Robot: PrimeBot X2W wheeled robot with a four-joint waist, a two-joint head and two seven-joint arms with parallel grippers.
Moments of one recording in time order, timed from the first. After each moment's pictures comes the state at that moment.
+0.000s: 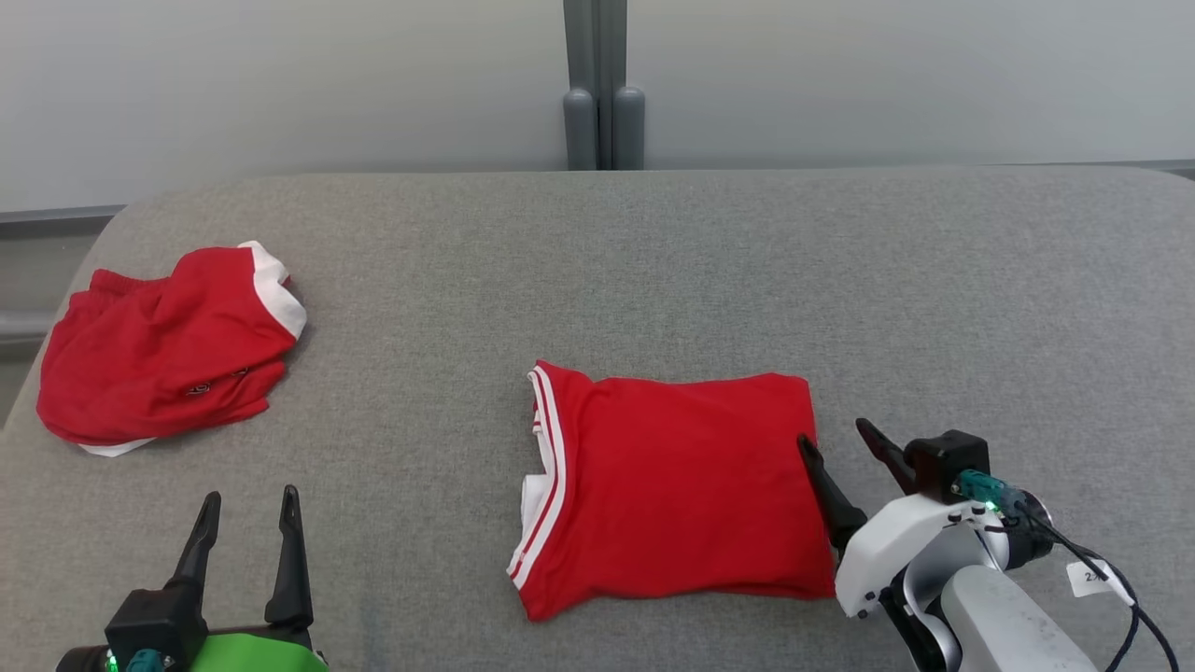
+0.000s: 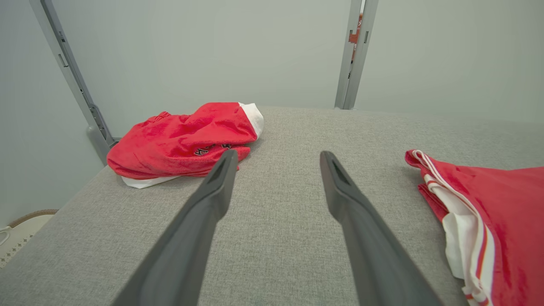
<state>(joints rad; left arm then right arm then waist) 0.05 0.08 0.08 0.20 -0.15 -0.13 -0.26 -0.27 -0.14 0.27 0.56 0.29 0.13 -0.18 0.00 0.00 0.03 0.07</state>
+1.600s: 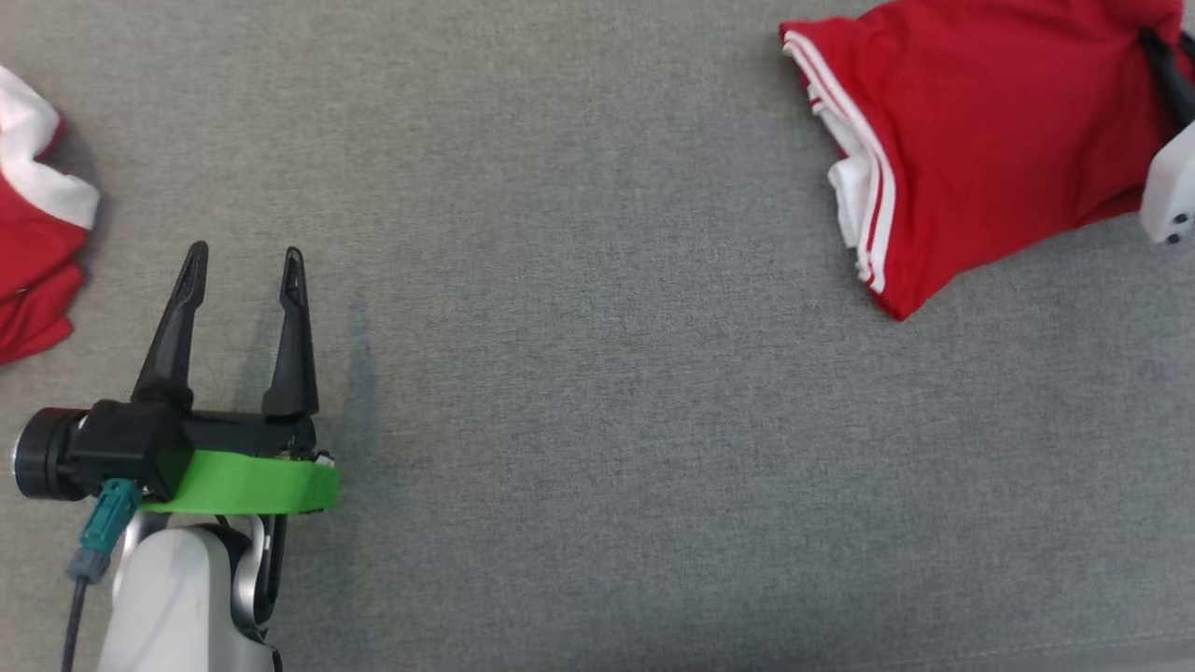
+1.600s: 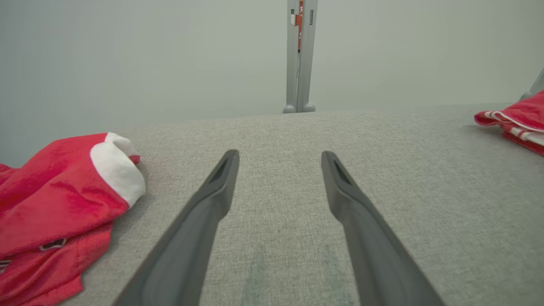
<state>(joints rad) -0.25 0.11 -0.01 0.07 -0.13 -0.13 -0.26 -0.96 -0.65 0.58 0.78 0.50 0.13 -0.13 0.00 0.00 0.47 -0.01</state>
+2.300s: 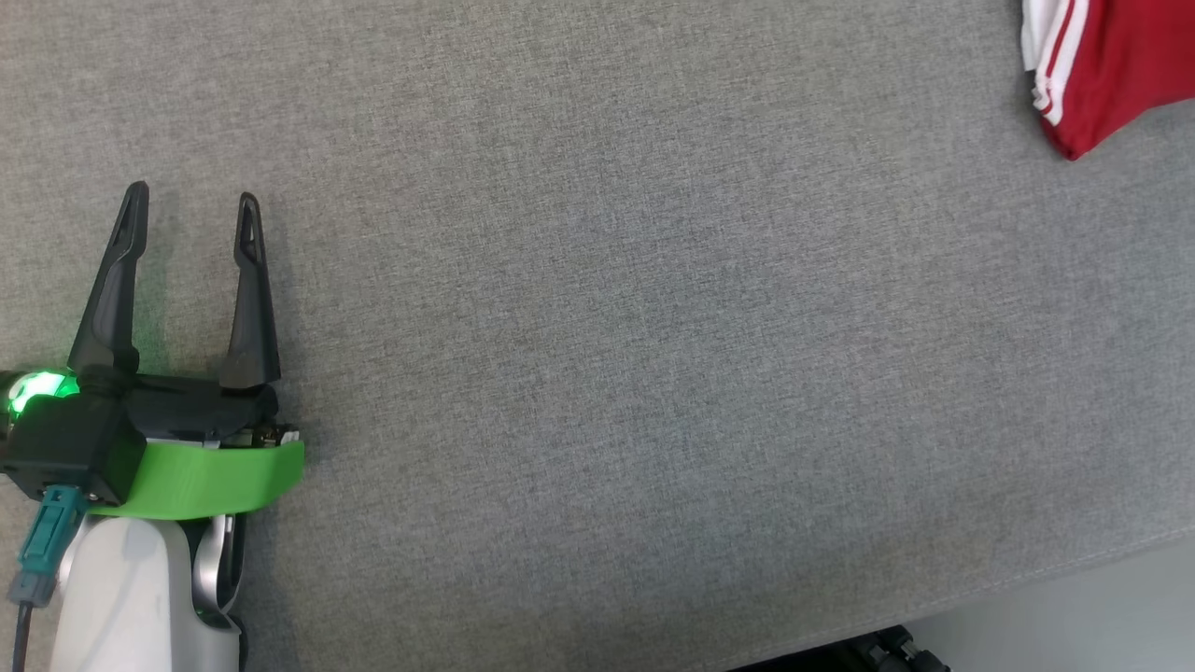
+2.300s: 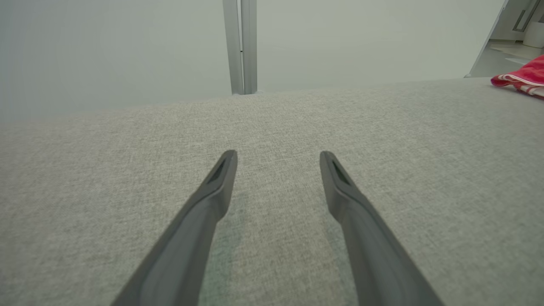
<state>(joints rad) -0.26 0.15 0.01 -0.07 -0.10 -0.13 -0.27 -1.22 -0.84 0.64 0.85 0.53 0.13 -0.07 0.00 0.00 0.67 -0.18</state>
